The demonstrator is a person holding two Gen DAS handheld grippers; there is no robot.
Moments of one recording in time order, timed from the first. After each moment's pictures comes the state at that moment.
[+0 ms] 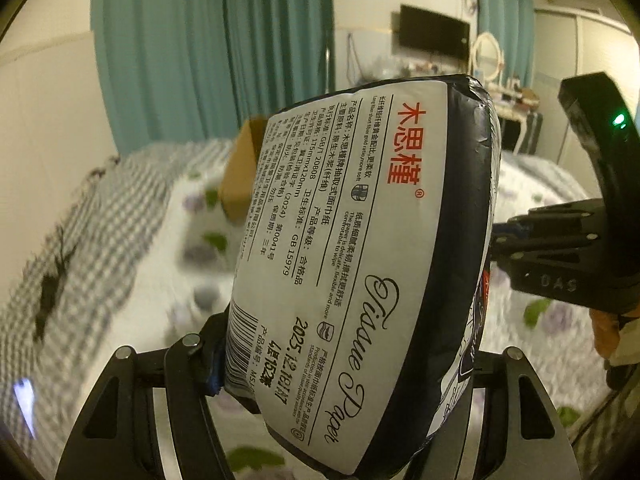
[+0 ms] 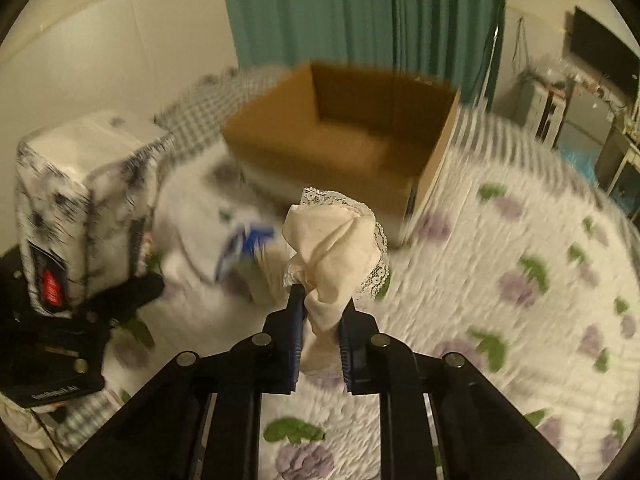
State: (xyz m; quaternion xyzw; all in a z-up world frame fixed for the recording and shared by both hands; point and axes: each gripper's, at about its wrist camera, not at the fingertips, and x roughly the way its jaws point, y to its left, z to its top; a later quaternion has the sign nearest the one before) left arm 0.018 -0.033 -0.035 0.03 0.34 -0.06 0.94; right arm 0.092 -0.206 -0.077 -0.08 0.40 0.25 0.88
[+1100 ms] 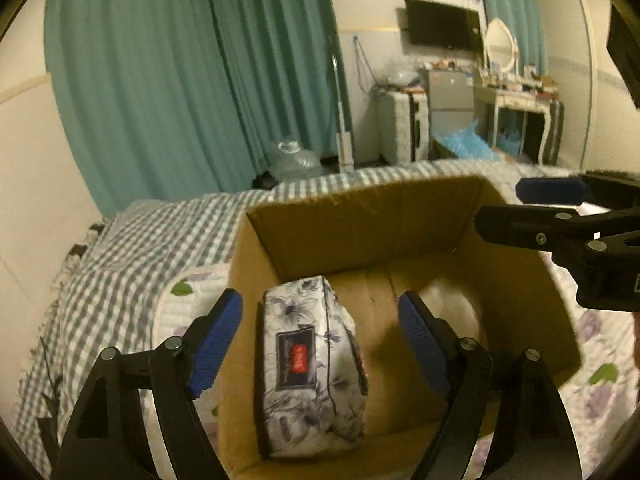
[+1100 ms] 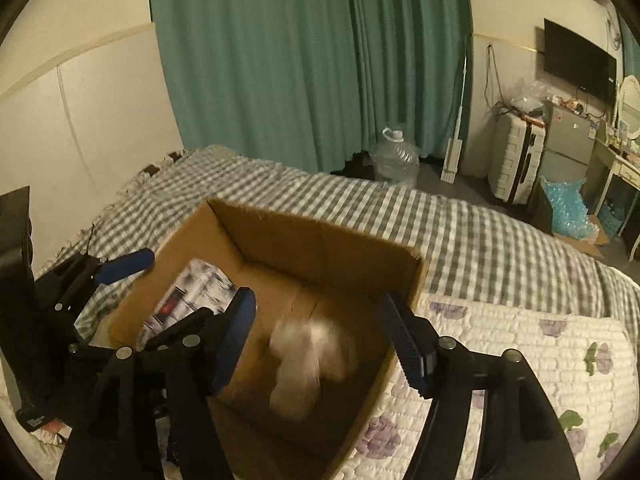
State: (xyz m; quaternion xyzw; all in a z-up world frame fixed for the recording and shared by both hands) left arm 0.227 -0.033 -0.023 0.10 0.31 -0.03 0.95; right arm 0.278 -0.191 -0.044 -0.03 0.33 0.21 0.92
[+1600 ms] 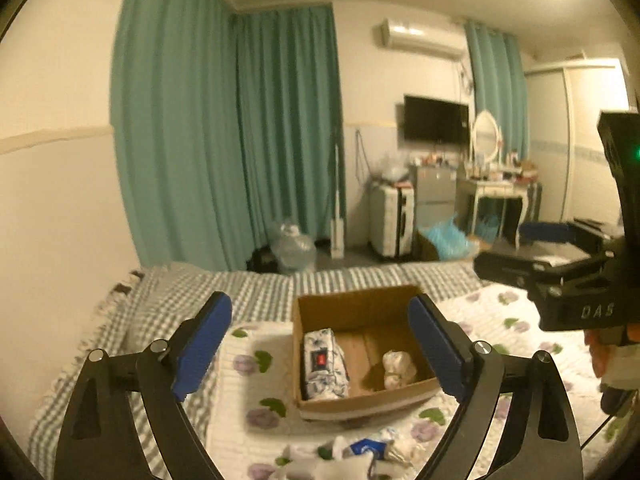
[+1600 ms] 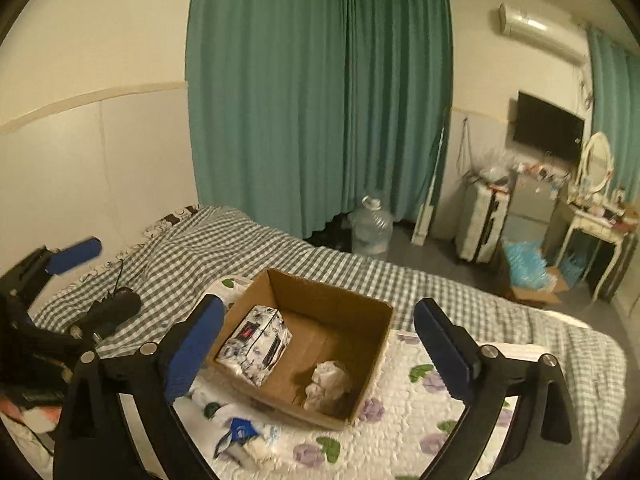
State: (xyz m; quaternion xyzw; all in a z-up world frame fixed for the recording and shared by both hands) left arm 0.076 0.018 0.115 0.03 0.17 -0.06 0.98; right arm 0.119 -0.172 0.086 -0.07 0.22 0.17 0.96
